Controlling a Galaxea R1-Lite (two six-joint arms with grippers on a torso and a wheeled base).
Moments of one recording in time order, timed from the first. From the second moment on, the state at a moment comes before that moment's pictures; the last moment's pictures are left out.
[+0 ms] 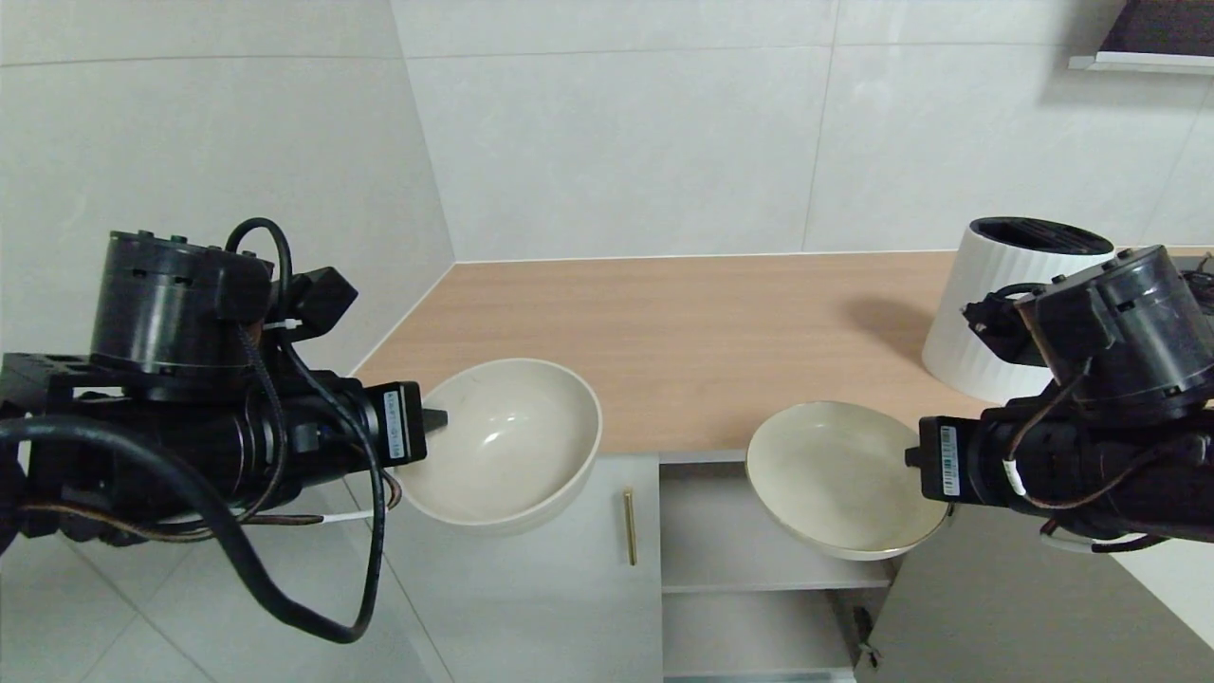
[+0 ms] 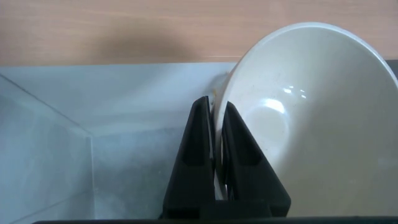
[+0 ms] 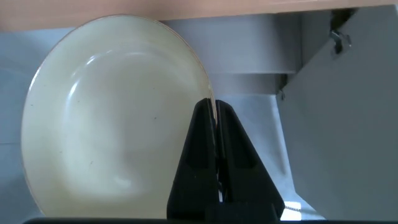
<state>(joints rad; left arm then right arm) -0.39 1.48 -0.91 -0.02 0.06 -0.38 0.62 1.49 -0.99 0.21 -0.35 0.50</state>
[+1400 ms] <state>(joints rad) -0.39 1.52 -0.90 -0.02 0.06 -0.38 0.63 1.60 -0.96 0.21 -0.35 0.51</state>
